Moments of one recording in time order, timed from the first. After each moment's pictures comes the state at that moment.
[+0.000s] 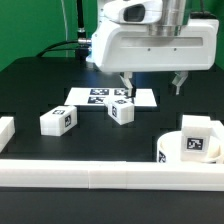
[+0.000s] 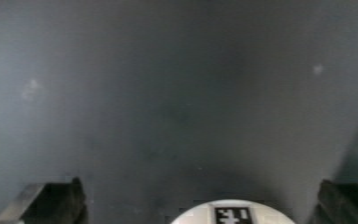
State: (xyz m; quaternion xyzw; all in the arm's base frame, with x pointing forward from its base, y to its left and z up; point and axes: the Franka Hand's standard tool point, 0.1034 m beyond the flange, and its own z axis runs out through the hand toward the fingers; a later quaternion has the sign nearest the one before) arm 0.525 0.035 0.075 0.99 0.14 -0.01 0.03
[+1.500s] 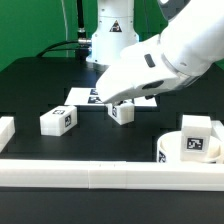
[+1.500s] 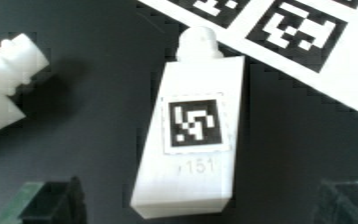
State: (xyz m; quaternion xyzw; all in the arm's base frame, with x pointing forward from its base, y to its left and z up) arm 0.473 0.012 0.044 0.88 0.26 -0.37 0.12
